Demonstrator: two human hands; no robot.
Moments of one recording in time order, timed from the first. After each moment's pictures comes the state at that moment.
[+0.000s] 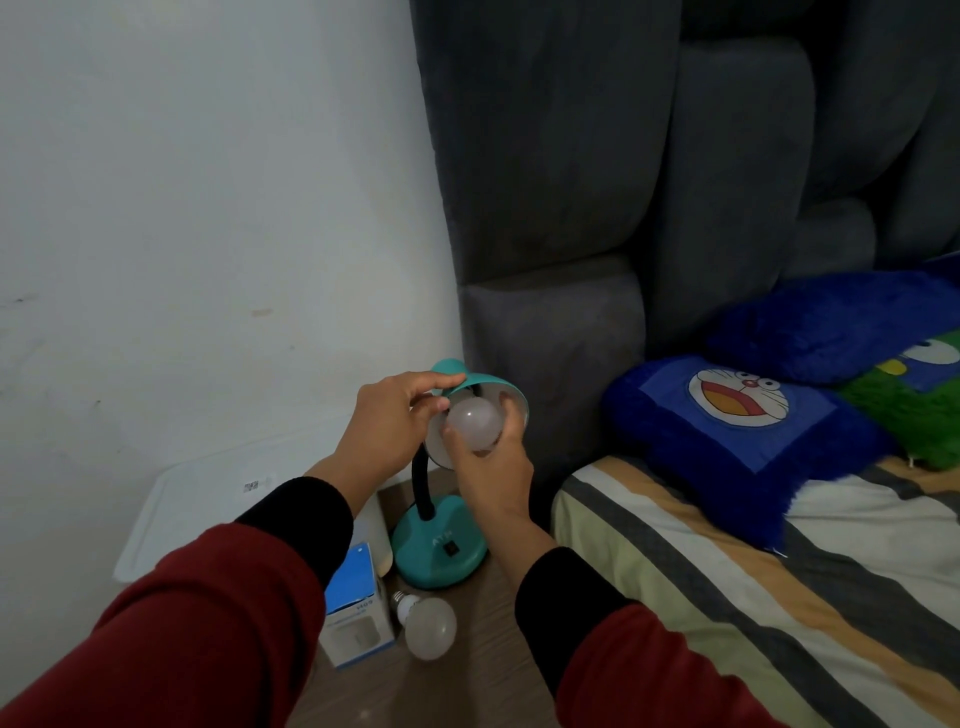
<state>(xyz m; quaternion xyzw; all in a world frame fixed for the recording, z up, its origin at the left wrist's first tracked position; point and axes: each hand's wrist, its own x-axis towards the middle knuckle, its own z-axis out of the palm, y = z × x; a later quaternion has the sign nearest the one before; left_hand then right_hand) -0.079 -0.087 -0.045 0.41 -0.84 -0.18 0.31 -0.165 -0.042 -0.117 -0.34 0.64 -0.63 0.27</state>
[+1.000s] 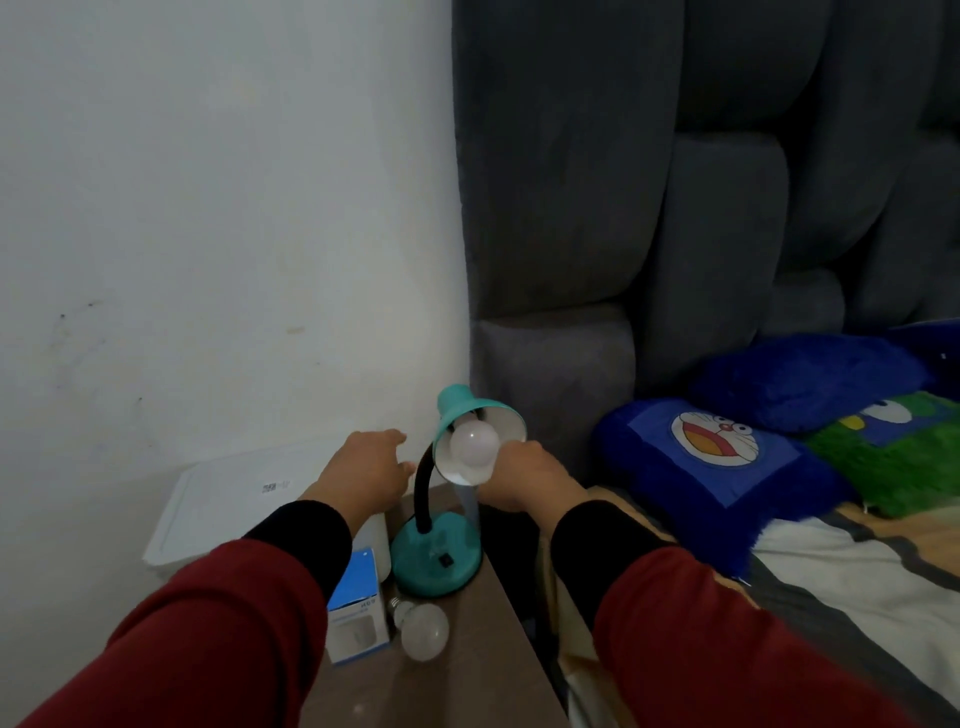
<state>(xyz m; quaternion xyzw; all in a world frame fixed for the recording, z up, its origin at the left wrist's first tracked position) -0.039 -0.081 -0.050 0.55 -0.83 -0.07 0.06 -0.193 -0.016 -0.057 -0.54 0.81 -0.14 0.19</state>
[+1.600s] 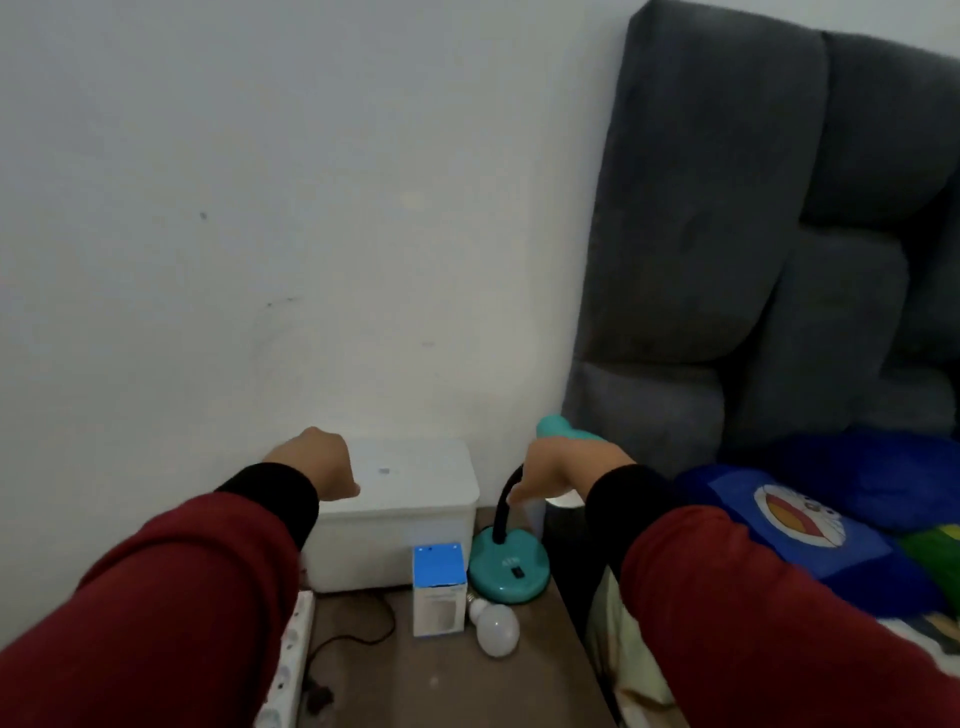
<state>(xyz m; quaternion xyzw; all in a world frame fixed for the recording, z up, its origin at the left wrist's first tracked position) 0.123 -0.055 0.000 0.69 -0.72 -0.01 -0.06 -0.115 -0.018 0.013 -0.66 0.74 0.08 0.10</state>
